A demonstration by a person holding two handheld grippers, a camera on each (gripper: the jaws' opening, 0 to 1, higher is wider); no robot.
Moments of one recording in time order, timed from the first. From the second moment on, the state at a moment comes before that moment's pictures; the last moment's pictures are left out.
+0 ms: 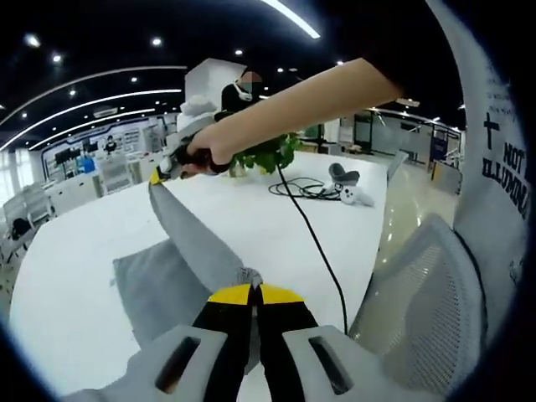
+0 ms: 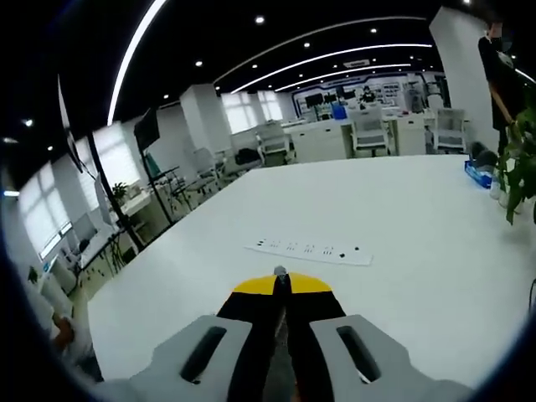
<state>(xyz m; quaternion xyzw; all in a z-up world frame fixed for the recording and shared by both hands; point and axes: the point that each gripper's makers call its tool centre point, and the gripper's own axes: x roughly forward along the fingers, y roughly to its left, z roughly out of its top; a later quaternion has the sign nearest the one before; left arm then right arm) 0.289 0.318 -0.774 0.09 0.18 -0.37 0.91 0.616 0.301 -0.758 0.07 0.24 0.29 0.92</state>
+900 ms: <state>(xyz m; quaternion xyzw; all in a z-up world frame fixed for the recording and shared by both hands) 0.276 0.372 -0.814 0.03 0.26 -0.33 0.91 0.601 0.373 -0.789 0.03 0.26 0.32 0.91</state>
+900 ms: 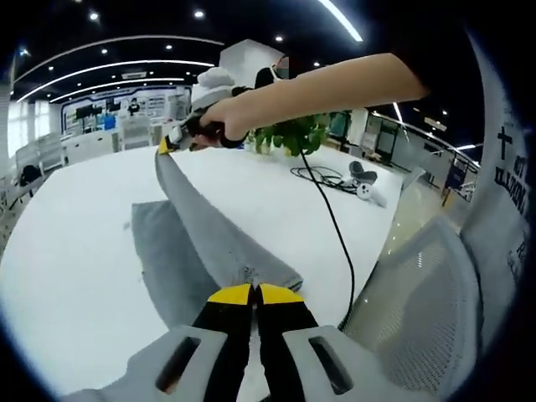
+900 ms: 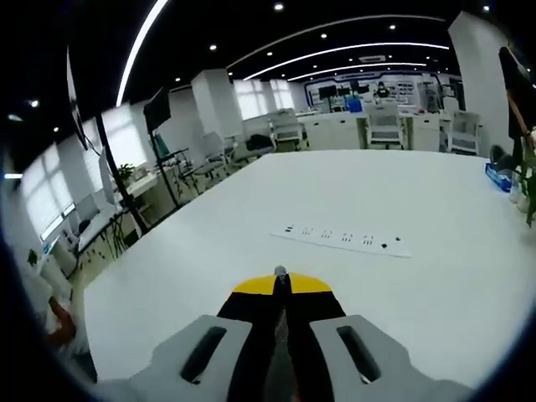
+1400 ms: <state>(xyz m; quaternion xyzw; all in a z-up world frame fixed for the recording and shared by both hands) 0.273 0.398 -0.853 -0.01 0.33 -0.31 0.89 0.605 0.393 -0.833 -0.02 0.28 0.31 0.91</state>
